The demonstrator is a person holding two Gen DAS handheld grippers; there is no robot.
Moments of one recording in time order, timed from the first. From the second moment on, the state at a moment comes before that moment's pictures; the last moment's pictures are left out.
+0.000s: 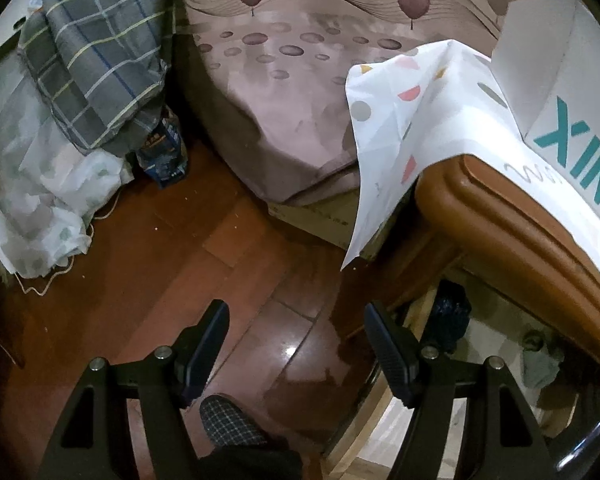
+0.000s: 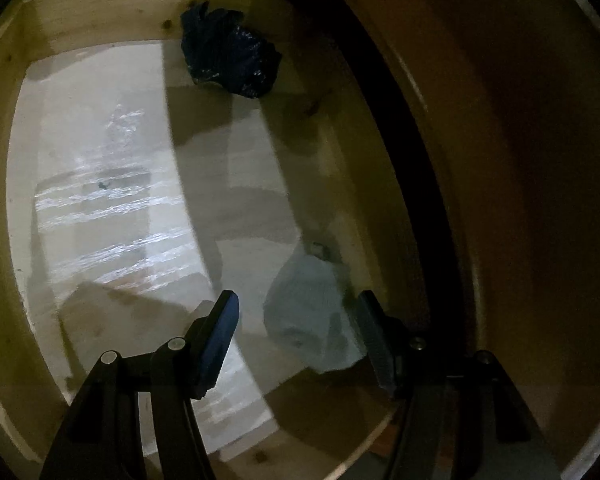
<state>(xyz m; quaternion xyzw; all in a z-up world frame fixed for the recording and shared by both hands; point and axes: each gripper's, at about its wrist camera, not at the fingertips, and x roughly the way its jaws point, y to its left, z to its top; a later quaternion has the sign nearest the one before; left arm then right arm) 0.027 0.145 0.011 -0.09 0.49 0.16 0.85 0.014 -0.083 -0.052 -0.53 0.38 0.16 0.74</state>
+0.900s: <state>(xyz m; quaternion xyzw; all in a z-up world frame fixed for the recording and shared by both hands) 0.029 0.130 0.005 -0.06 0.49 0.14 0.86 0.053 -0.109 -0.070 -0.45 0.41 0.16 0.77</state>
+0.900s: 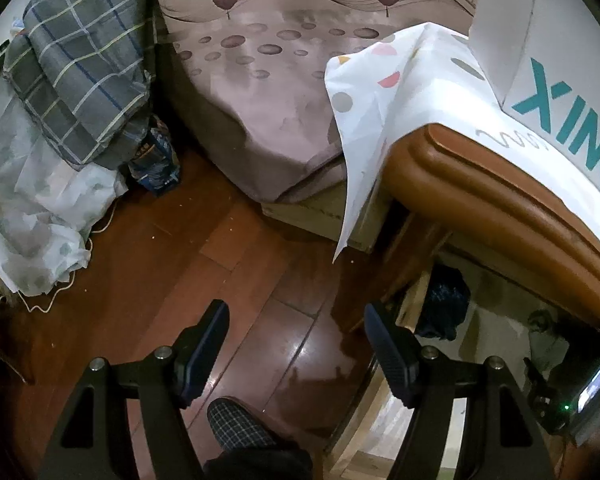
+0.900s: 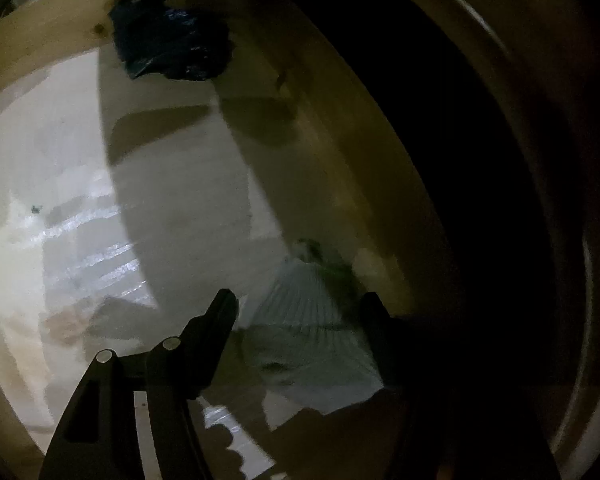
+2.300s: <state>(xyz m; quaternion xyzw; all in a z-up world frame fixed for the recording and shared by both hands) 0.034 0.101 -0.013 -0.02 0.52 0.09 0.85 0.043 -0.127 -0.054 -0.37 0.53 0.21 0.73</state>
